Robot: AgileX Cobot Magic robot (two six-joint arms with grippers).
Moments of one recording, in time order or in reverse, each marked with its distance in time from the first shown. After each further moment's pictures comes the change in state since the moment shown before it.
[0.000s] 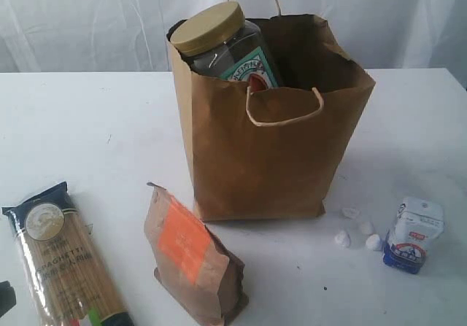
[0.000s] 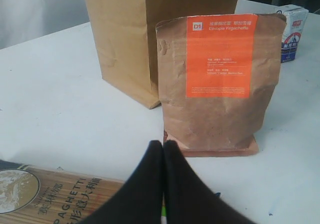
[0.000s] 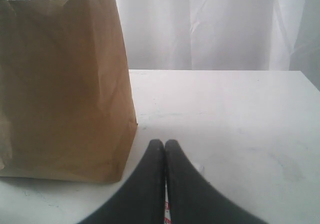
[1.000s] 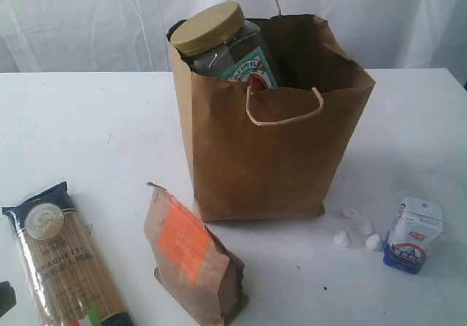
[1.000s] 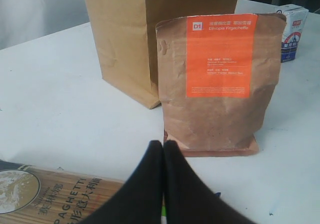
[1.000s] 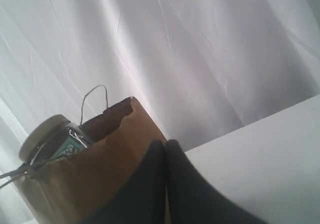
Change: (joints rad) left arm 0.000 0.000 0.000 0.000 0.000 0.002; right arm 0.000 0.000 0.000 0.111 -0.293 0.366
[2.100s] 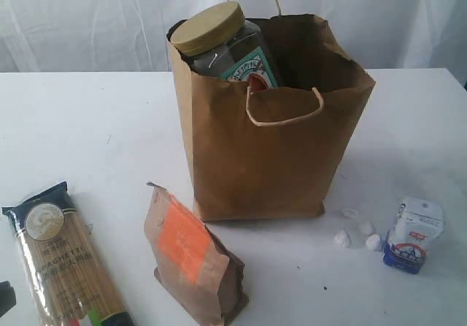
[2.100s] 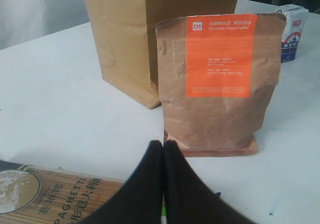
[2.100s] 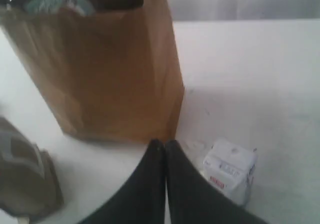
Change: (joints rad) left arm 0.000 0.000 0.000 0.000 0.000 0.000; right arm 0.042 0.325 -0.407 0.085 0.696 -0.488
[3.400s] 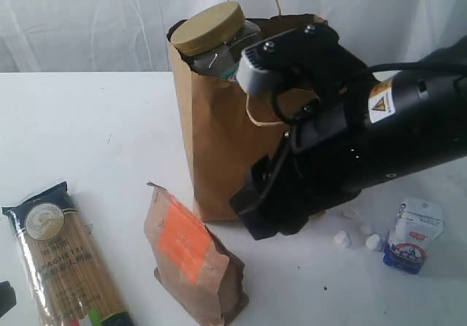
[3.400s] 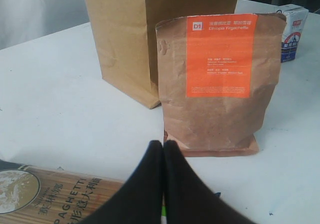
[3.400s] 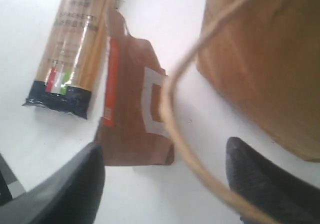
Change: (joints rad) left arm 0.000 0.000 0.000 0.000 0.000 0.000; right arm 0.530 0.870 -0.571 -0.013 0.182 -0.061
